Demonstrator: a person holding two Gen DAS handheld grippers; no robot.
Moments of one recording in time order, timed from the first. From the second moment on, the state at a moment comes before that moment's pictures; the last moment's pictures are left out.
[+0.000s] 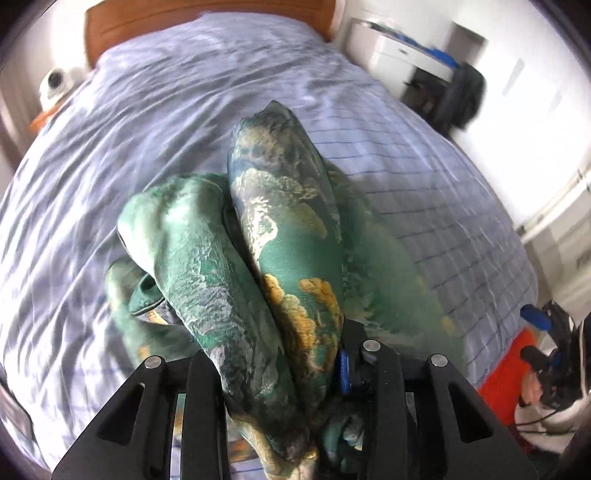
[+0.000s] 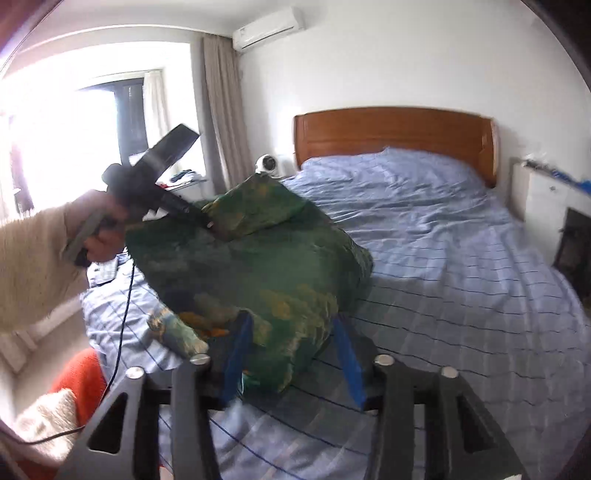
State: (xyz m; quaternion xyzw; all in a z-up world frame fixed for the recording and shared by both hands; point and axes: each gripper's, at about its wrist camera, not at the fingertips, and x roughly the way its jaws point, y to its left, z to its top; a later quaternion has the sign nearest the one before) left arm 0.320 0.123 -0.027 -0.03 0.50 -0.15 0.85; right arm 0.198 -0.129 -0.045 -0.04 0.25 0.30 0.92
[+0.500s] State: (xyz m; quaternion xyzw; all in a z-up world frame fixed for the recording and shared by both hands) left arm 0.315 0.198 -0.122 -0.16 0.53 -0.14 0.82; right arm 0.294 -0.018 -0.147 -0.05 0.45 0.37 0.81
